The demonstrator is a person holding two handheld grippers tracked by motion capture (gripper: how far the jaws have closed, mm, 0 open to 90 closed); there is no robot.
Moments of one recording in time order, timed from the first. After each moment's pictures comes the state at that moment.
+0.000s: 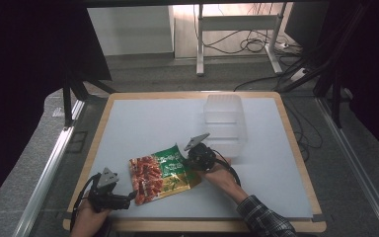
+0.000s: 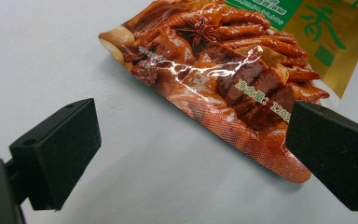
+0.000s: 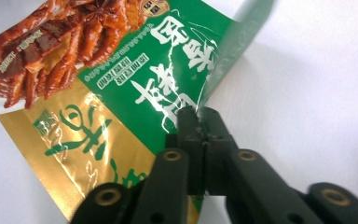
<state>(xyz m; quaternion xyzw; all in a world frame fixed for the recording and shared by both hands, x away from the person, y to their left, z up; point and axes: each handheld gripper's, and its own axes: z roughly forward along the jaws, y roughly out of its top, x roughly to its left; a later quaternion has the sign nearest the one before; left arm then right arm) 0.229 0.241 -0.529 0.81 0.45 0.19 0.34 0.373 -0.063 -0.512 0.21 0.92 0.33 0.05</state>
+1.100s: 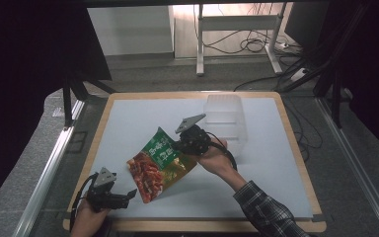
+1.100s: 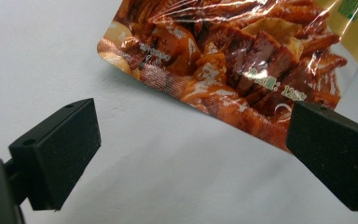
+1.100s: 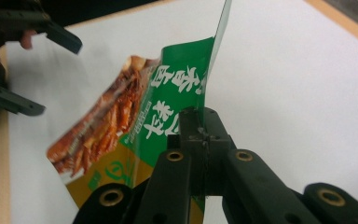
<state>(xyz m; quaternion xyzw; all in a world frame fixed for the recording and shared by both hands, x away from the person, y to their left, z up) 0.229 0.247 -0.528 0.79 0.46 0.18 0.36 0.371 -0.041 -0.424 0.17 0.90 0.39 0.08</state>
